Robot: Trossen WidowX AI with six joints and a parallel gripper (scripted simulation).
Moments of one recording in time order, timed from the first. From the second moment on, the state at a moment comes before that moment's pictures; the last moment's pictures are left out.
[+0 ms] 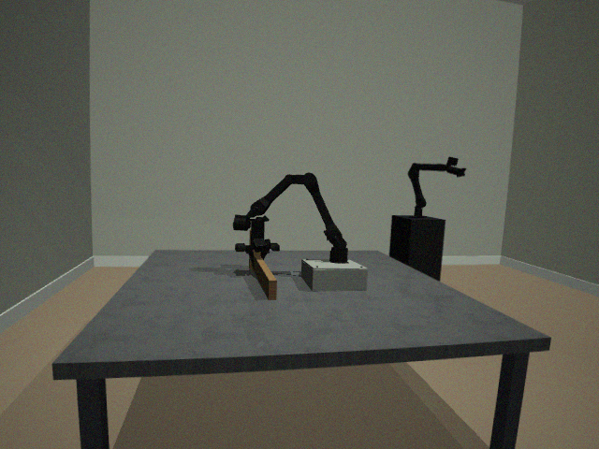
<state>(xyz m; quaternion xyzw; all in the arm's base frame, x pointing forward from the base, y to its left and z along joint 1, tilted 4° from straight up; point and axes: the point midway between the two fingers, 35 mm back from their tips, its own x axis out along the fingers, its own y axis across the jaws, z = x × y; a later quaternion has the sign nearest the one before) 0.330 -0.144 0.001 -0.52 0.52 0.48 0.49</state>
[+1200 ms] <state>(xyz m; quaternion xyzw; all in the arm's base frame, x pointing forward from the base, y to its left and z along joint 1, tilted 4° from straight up) 0.329 -0.144 -0.003 -0.52 0.52 0.48 0.48</state>
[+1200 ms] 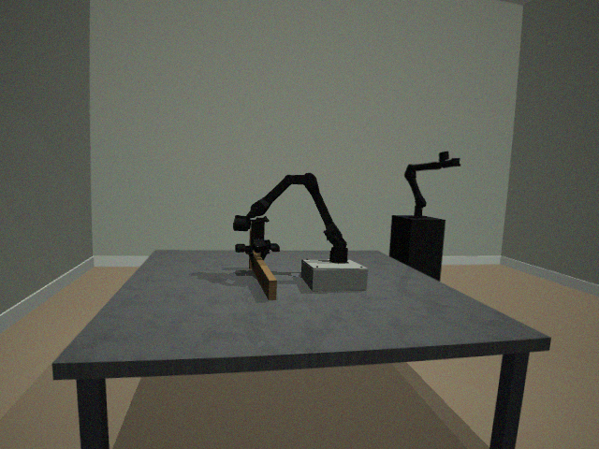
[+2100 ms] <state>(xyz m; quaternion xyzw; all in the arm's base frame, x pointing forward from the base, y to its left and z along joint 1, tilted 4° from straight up) 0.331 -0.131 0.035 -0.52 0.52 0.47 0.49</state>
